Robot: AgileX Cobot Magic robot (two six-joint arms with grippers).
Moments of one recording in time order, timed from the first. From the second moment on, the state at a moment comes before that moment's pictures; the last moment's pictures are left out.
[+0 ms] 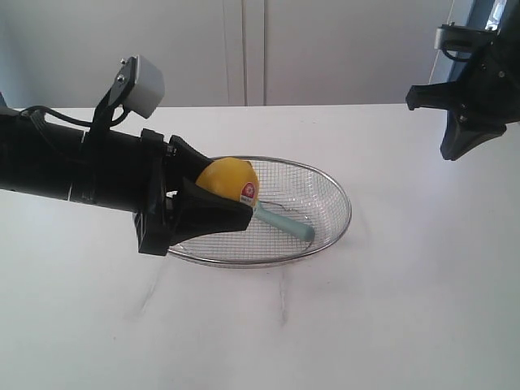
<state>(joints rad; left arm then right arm) -0.44 1.47 -0.86 -1.49 0.90 1.83 0.02 1.83 -1.60 0.16 1.22 -0.02</state>
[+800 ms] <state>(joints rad) -0.44 1.47 -0.86 -1.48 0.86 1.71 0.02 1.83 -1.60 0.16 1.22 -0.02</state>
